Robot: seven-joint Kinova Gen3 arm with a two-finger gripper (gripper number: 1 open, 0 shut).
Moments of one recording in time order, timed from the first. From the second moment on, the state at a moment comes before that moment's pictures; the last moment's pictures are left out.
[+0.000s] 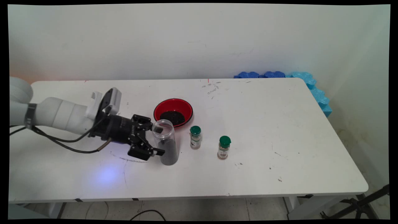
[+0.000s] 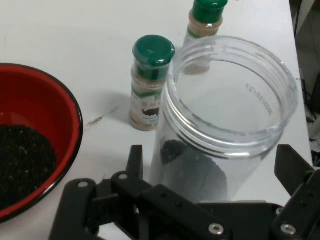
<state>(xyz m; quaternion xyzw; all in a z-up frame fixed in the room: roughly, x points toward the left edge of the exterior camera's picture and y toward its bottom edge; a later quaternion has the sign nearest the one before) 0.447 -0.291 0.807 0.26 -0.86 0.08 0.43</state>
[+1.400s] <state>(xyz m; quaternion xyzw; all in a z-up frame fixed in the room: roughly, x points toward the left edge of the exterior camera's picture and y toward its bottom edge) 0.450 -0.294 0.826 0.28 -0.85 0.07 0.45</state>
